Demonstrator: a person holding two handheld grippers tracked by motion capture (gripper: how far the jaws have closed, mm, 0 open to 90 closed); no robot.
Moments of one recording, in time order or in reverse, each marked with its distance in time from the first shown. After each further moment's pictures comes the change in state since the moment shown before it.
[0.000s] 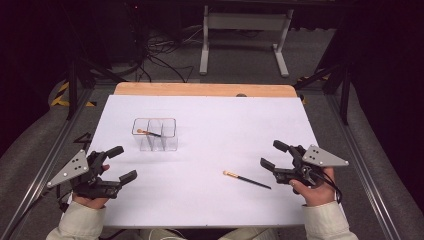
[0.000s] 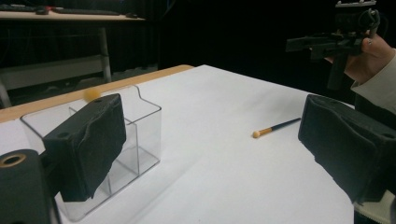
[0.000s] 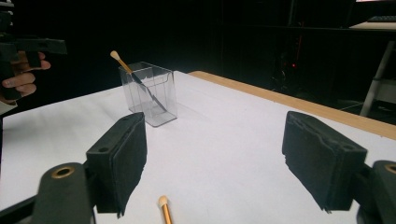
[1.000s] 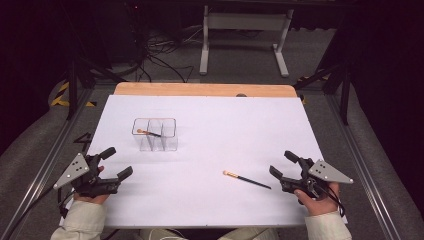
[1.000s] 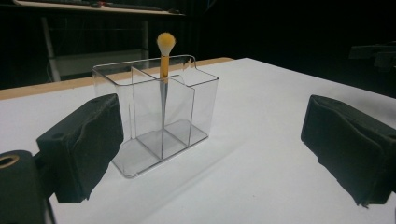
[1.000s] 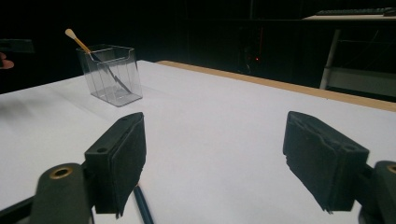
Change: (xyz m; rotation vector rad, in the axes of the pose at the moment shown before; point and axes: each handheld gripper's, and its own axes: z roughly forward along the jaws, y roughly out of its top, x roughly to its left) left arm 0.023 -0.038 -0.001 -0.009 0.158 -0.035; right arm -0.005 -0.045 -0.021 -0.005 -0.147 0.020
